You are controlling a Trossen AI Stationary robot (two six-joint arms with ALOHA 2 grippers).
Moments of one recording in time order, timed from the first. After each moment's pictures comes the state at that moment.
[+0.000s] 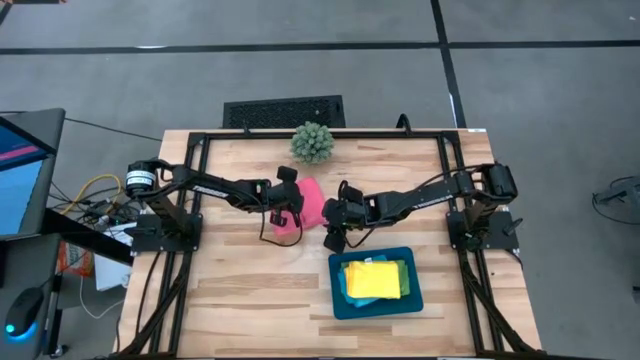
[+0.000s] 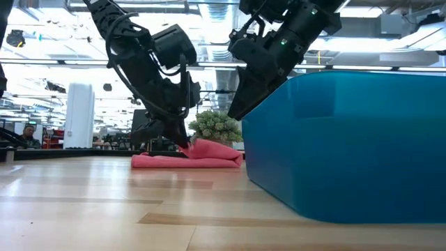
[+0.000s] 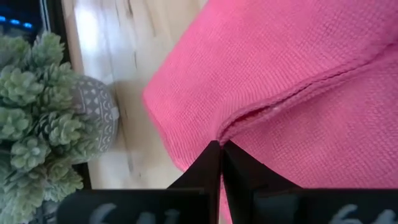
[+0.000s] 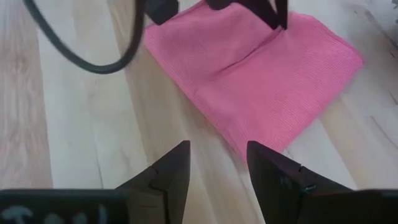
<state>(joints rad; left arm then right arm) 0.15 1.67 0.81 -0.10 -0.41 0.63 0.09 1.77 1.14 -0.28 0.24 0.29</state>
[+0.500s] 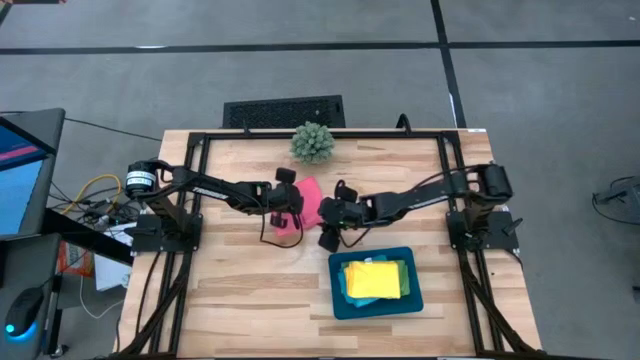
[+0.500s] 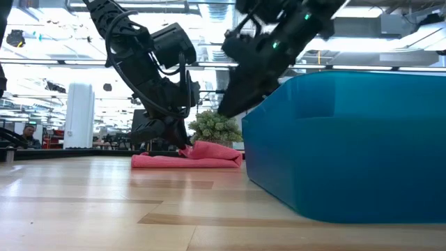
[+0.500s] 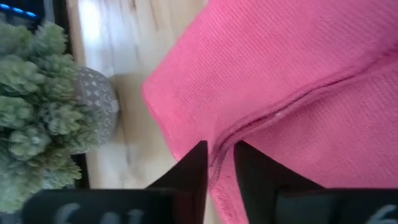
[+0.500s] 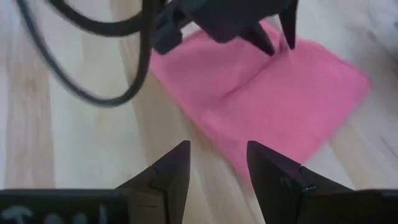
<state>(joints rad) 0.13 1.67 0.81 -0.11 -0.44 0.57 0.08 1.80 1.14 -0.19 0.24 0.28</state>
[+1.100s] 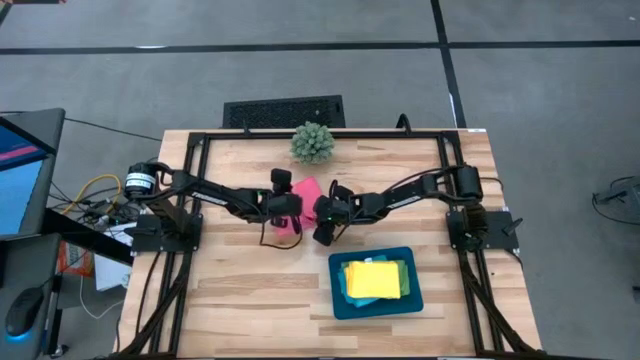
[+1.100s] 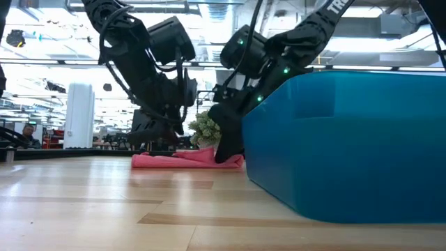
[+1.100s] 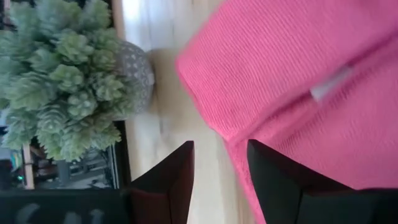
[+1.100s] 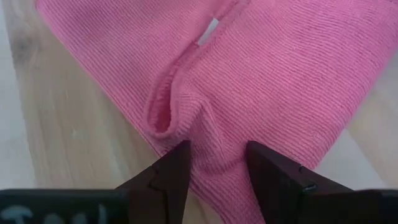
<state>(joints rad) 0.05 1.67 0.82 -0.17 -0.68 0.48 0.00 2.02 1.14 -0.06 0.24 0.29</state>
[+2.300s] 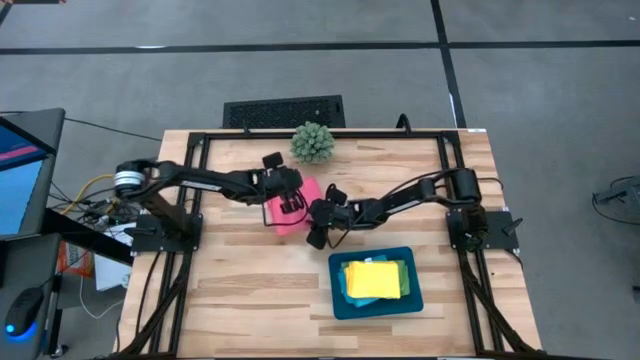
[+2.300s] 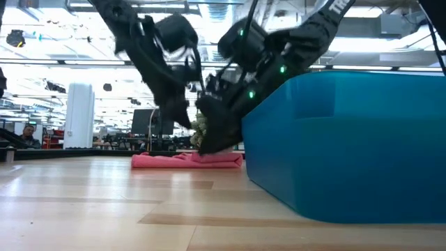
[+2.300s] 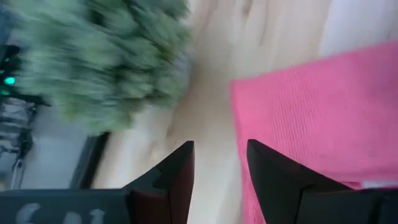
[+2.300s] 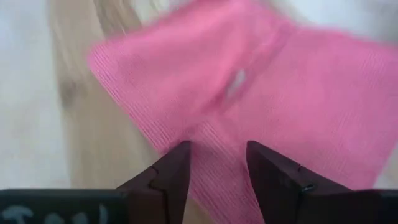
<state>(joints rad) 0.19 1.60 0.88 -0.16 -0.50 0.17 0.04 2.05 1.14 0.11 0.28 0.28</state>
